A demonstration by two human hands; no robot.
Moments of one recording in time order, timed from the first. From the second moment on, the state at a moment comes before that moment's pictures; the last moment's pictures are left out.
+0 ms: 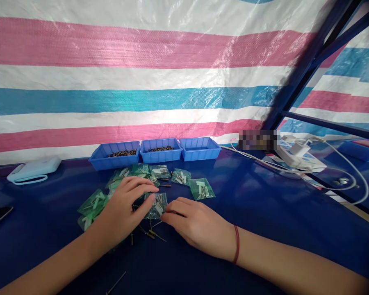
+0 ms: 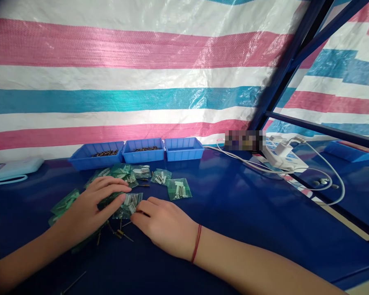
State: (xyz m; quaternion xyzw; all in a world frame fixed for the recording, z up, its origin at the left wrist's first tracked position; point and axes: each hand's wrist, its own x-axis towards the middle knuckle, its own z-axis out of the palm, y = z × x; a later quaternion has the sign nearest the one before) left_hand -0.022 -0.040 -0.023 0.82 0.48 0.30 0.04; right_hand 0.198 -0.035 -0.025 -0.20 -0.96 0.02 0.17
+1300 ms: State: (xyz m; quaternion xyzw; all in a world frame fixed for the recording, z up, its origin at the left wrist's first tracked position) left_hand 0.006 -0.062 -0.012 0.71 0.51 0.40 0.27; right_hand 0.191 -0.037 -0.021 -0.31 -0.61 0.63 0.37
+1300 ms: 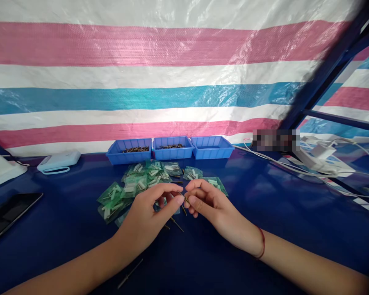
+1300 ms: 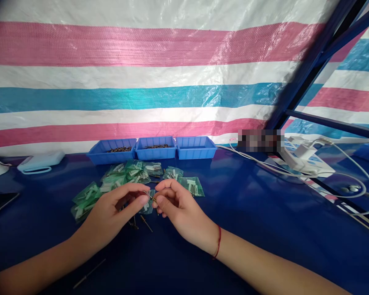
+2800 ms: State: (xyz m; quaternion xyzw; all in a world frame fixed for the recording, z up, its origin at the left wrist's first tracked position) left_hand 0.007 -0.062 -0.012 0.69 0.51 0.40 0.34; right_hand 0.193 -0.038 -0.012 -0.35 -0.69 0.49 0.40
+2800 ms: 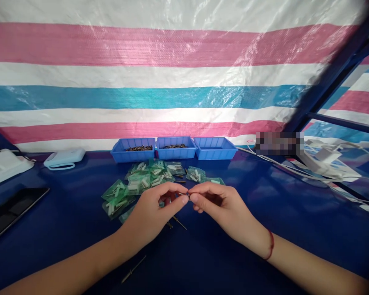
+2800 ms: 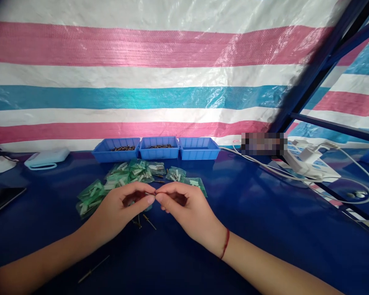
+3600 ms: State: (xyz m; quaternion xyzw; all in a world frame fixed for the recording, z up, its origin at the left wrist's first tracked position) left_hand -0.013 0.018 0.004 0.73 0.55 0.39 0.06; right_hand 0.202 -0.043 -0.006 -0.27 -0.92 0.14 0.27
